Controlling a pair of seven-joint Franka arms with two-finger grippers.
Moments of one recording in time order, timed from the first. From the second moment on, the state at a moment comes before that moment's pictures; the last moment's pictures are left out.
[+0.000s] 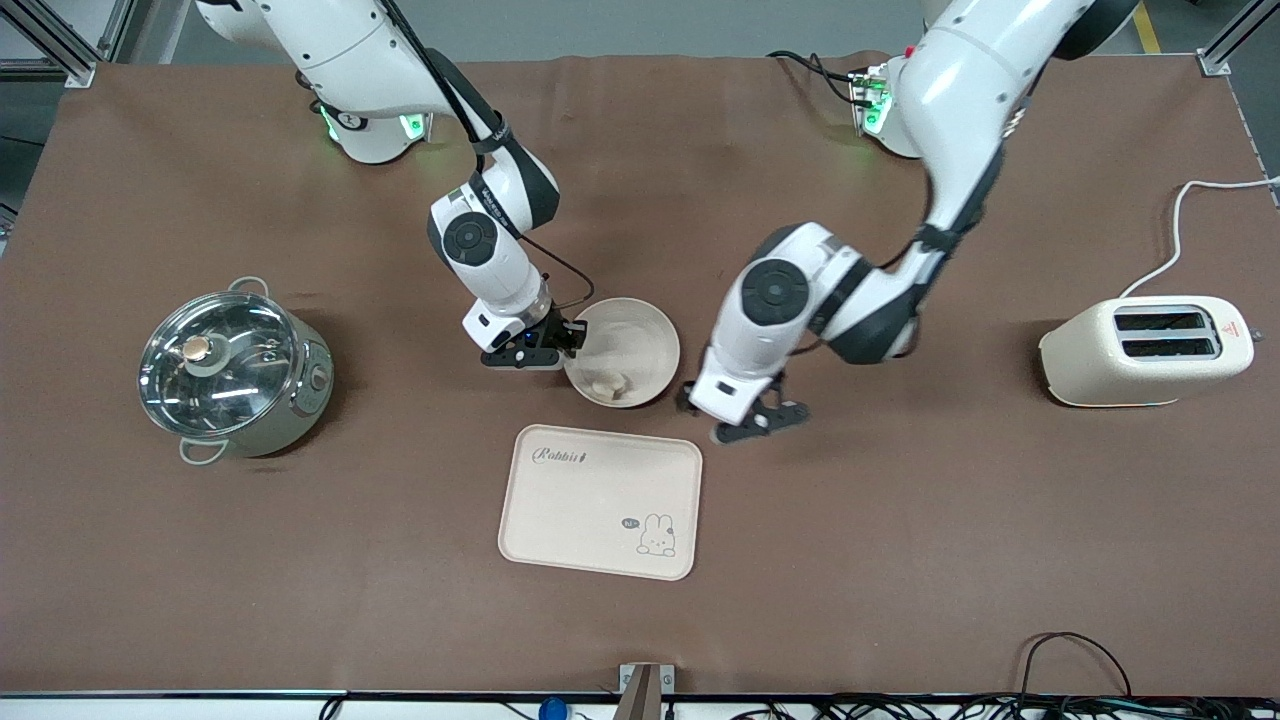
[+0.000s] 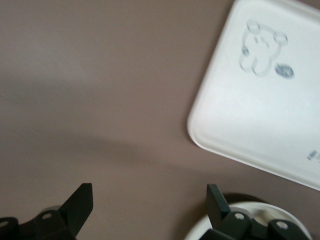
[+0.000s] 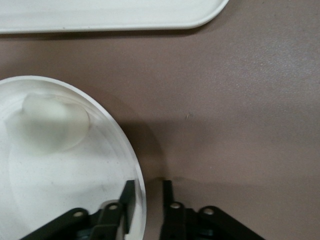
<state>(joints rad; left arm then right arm) -0.26 0.63 -0.38 -1.53 0.28 2.16 -0.91 0.52 0.50 0.14 -2.13 0.14 2.78 0.58</state>
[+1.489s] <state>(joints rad) -0.06 0.01 -0.09 -1.52 0.04 1.66 -0.12 0.42 0.54 0.16 -1.83 0.21 2.75 0.59</state>
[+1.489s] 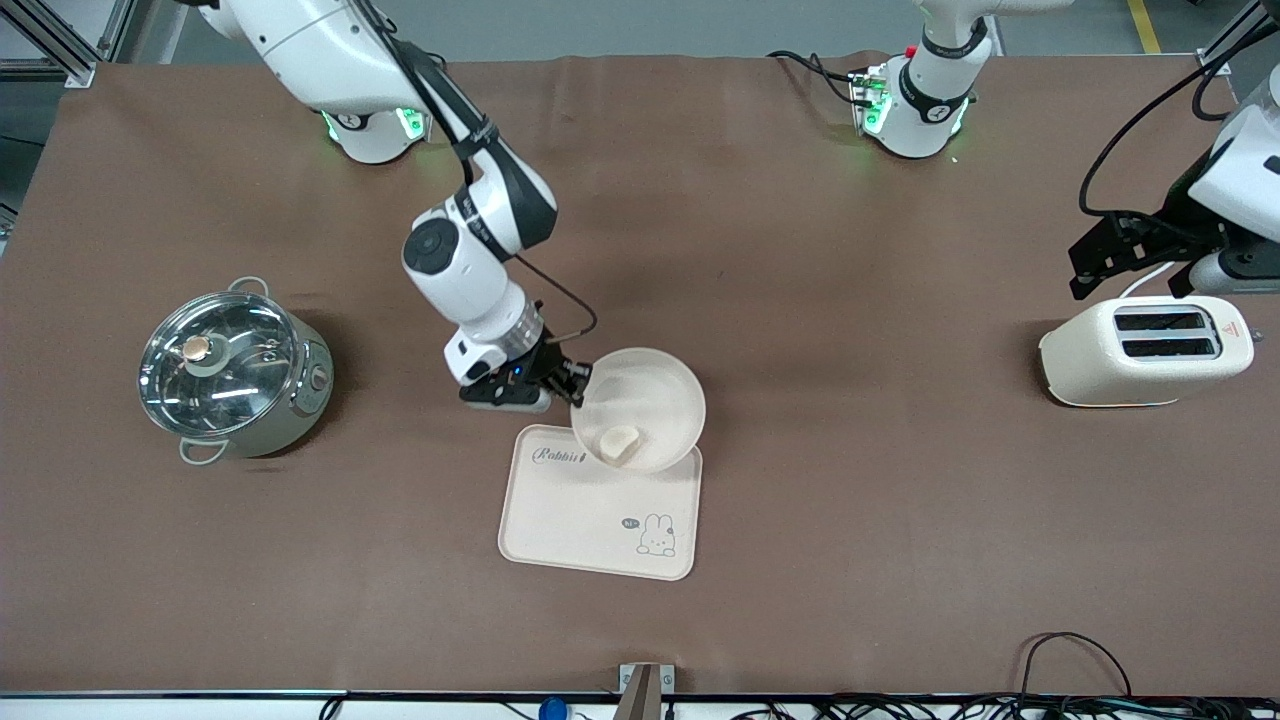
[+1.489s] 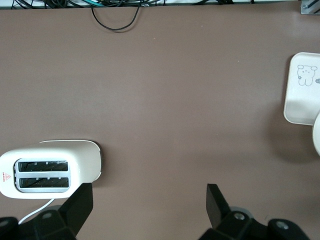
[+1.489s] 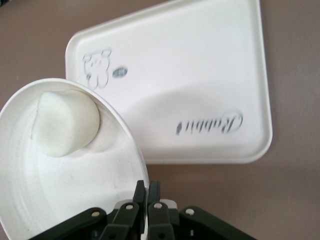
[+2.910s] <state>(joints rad) -0.05 0.04 -0.09 -1.50 0.04 1.66 -0.09 0.31 0.84 0.17 -1.55 0.21 2.72 0.58</state>
